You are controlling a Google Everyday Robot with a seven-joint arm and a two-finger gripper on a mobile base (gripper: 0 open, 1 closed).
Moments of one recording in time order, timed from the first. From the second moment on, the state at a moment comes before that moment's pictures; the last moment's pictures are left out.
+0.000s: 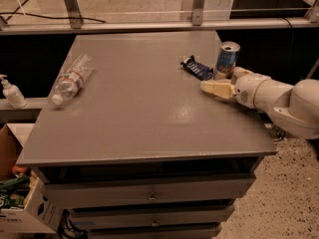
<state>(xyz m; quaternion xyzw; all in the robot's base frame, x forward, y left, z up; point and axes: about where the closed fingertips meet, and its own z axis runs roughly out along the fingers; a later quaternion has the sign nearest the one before) 0.675 -0.191 0.823 -0.23 0.76 0.18 0.59</state>
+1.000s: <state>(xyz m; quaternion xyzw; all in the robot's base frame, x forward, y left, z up) 0.635 -0.273 0.874 -0.28 0.74 0.16 0.58</state>
